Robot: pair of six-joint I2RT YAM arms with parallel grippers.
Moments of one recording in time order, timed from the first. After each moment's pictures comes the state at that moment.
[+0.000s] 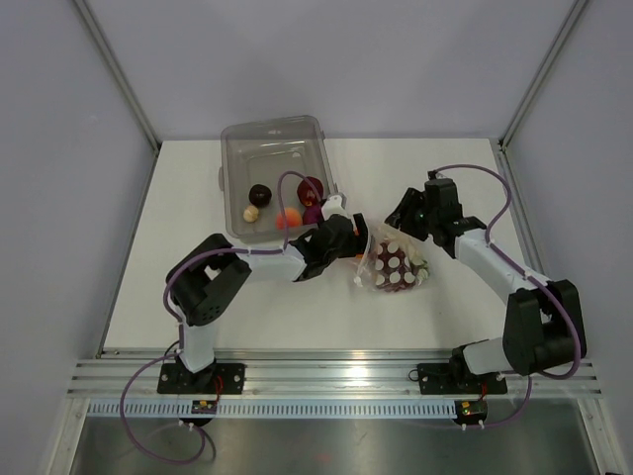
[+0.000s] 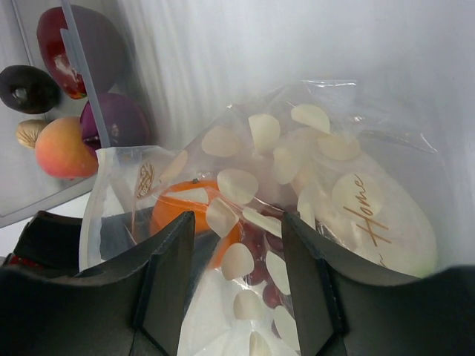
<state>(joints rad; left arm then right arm) -0.88 1.90 1.07 0.30 -0.26 -0.82 0.26 1.42 0.92 -0.21 -0.11 0.65</state>
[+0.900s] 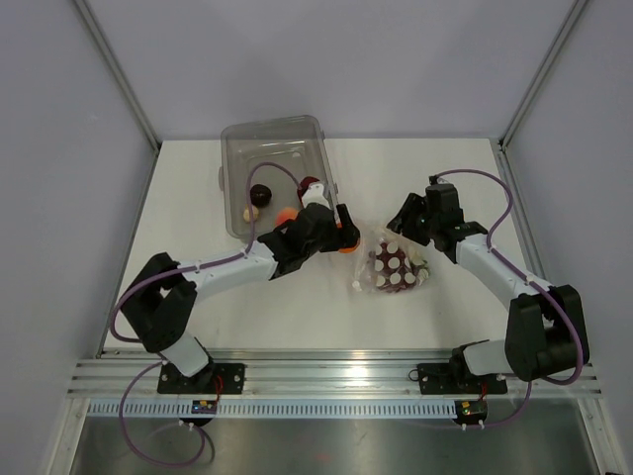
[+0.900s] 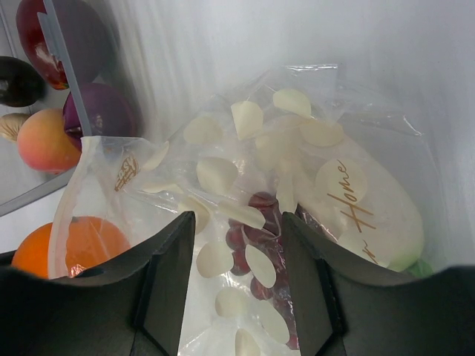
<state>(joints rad) -0.85 1.62 1.04 0.04 -0.22 -0.79 0.26 1.37 0.86 -0.21 -0.10 0.64</state>
